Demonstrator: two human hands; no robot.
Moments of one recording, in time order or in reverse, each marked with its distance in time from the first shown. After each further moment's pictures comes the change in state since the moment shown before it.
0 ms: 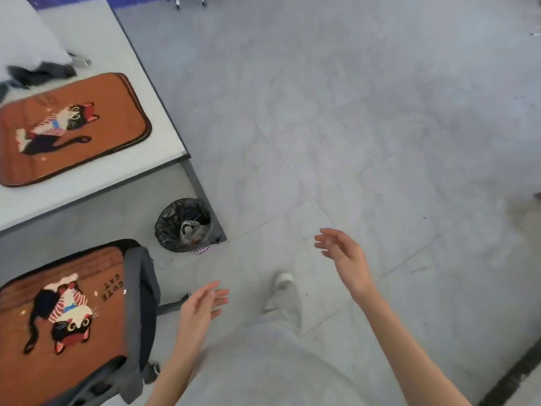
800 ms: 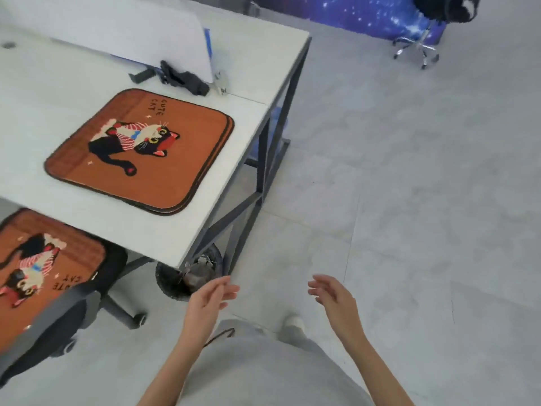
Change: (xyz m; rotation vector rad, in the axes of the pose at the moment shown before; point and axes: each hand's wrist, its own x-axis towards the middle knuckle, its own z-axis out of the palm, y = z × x) left_hand 0.361 0.235 0.145 -0.342 0.622 -0.030; right_hand 0.524 -0.171 0.122 -0.416 -0.760 -0.044
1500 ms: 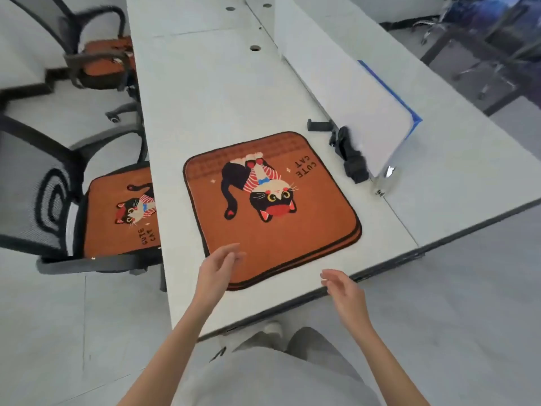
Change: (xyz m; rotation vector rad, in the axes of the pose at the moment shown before) left_hand 0.209 0.127 -0.055 -0.212 0.790 -0.046; right_hand 0.330 -0.209 0.158 -0.475 -0.754 -0.305
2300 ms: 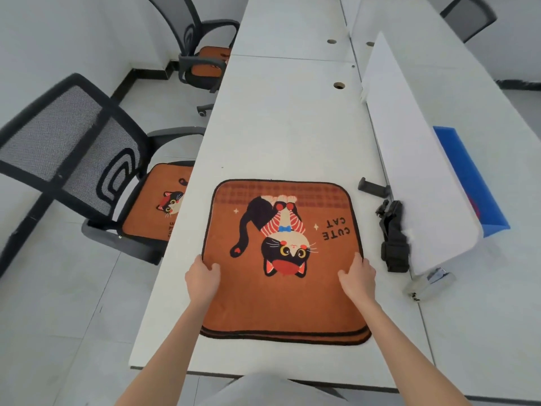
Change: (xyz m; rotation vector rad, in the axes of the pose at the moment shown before) left_hand 0.100 0.007 0.032 0.214 0.604 -0.473; right_hand 0.254 -0.068 -0.023 -0.797 -0.117 -0.122
